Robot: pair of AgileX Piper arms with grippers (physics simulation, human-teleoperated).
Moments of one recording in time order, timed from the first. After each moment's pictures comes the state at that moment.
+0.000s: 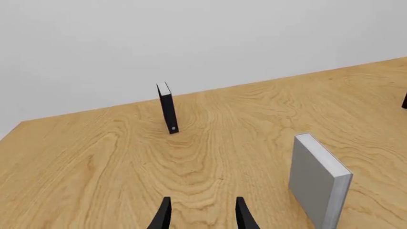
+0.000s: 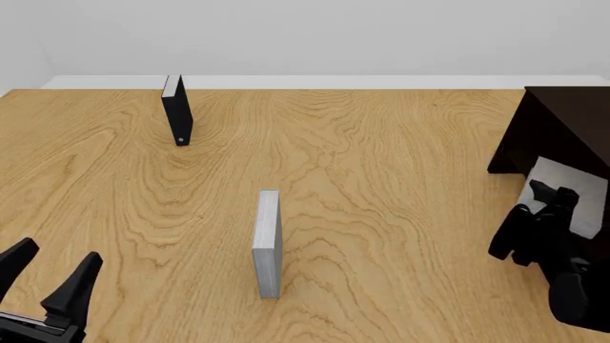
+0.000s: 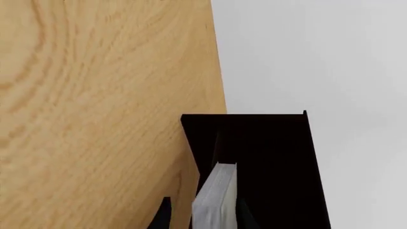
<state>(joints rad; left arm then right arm) -0.17 0.04 0.00 0.05 0.11 -0.24 1.85 -0.32 -1.22 -1.44</state>
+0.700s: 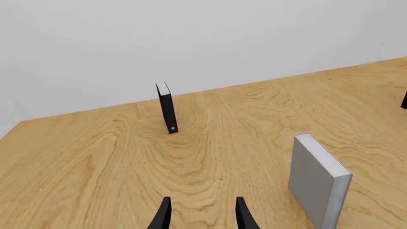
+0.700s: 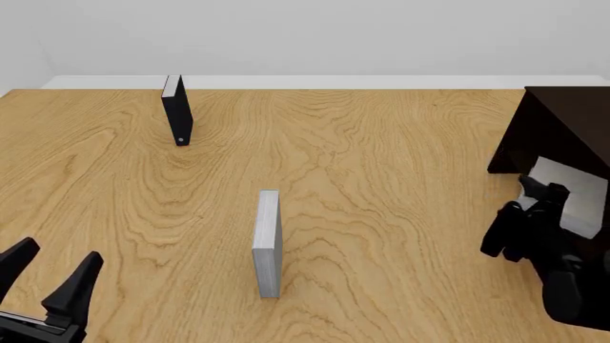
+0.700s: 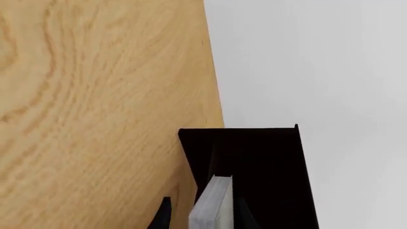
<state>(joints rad) -0.17 0.04 0.00 0.04 0.11 -0.18 1.83 -0.32 -1.22 -1.42</state>
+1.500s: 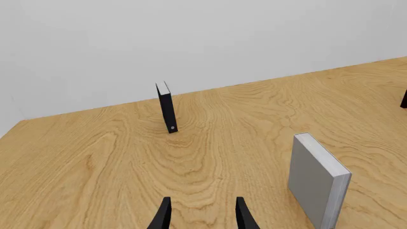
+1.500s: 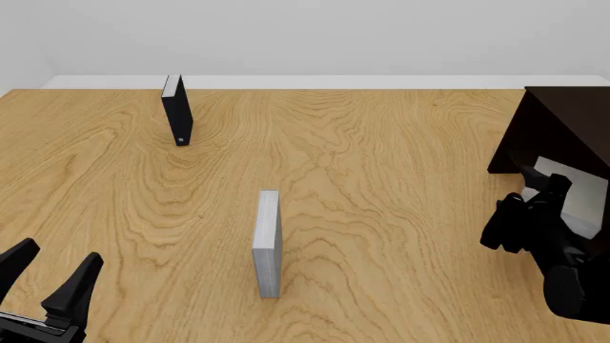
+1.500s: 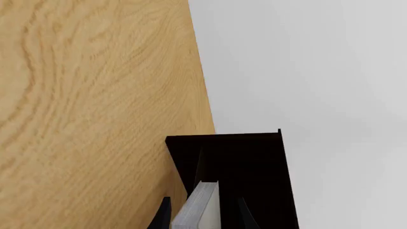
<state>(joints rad) -0.17 0.04 0.00 0.05 0.10 -0.17 1.77 -0.33 -1.18 -1.41</state>
